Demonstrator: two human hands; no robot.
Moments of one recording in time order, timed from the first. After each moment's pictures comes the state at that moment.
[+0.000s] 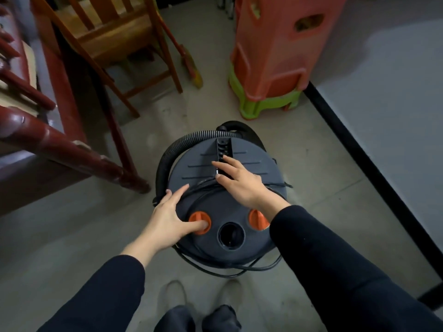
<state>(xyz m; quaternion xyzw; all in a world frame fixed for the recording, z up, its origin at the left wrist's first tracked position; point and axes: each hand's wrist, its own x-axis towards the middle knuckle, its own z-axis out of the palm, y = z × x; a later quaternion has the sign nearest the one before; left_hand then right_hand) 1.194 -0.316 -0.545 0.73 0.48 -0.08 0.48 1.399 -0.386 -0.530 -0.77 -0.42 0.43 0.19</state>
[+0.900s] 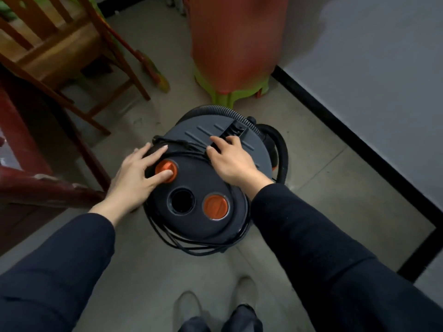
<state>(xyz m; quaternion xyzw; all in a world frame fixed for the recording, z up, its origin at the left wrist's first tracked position) 1.238 -0.205 -0.541 0.87 0.37 -0.03 0.34 1.413 -0.355 -0.530 -0.85 -0.28 0.37 0.23</state>
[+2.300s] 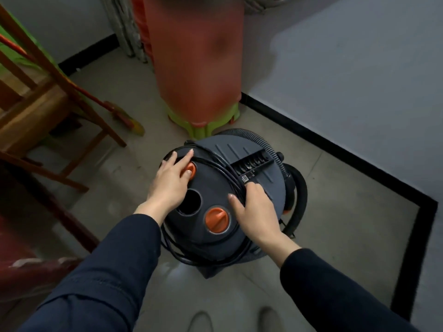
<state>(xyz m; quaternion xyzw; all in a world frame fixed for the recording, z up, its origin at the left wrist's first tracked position) 1.351 -0.190 -0.550 0.89 0.28 -0.08 0.35 1.378 -0.389 -0.545 -0.93 -0.14 0.17 0.28</state>
